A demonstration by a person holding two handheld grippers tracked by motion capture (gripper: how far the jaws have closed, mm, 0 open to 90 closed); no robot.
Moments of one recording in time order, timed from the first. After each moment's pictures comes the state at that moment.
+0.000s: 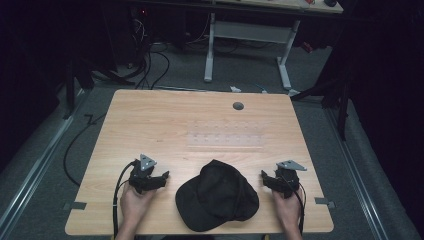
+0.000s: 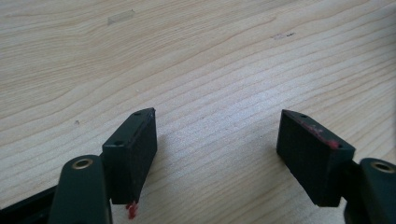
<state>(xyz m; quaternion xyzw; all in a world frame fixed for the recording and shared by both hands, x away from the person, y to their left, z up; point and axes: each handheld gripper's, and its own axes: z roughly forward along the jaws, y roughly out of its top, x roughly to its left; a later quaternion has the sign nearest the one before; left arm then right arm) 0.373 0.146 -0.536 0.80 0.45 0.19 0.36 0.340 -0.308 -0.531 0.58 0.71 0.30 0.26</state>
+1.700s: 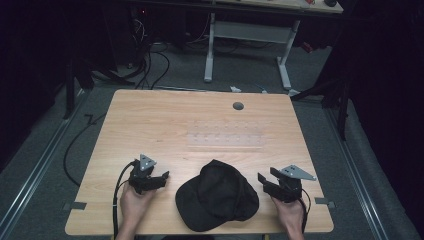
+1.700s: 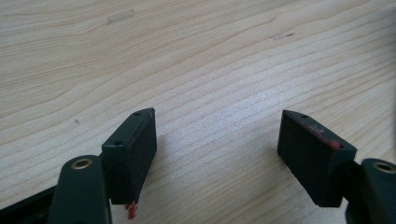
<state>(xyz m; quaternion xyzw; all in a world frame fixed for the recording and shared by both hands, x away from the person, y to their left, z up) 0.373 0.147 -0.536 0.80 0.45 0.19 0.36 0.302 -0.293 -0.493 0.51 0.72 0.40 0.24</state>
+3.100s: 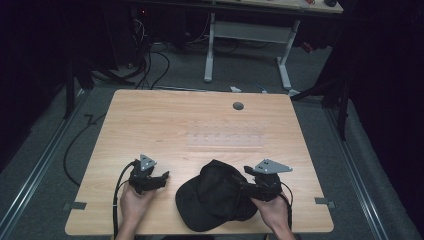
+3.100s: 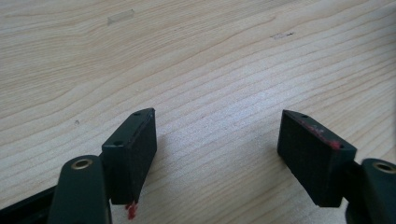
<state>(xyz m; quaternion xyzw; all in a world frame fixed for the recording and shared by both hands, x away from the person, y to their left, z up) 0.372 0.146 -0.536 0.80 0.45 0.19 0.36 0.301 -0.222 -0.446 0.42 0.79 0.40 0.18</state>
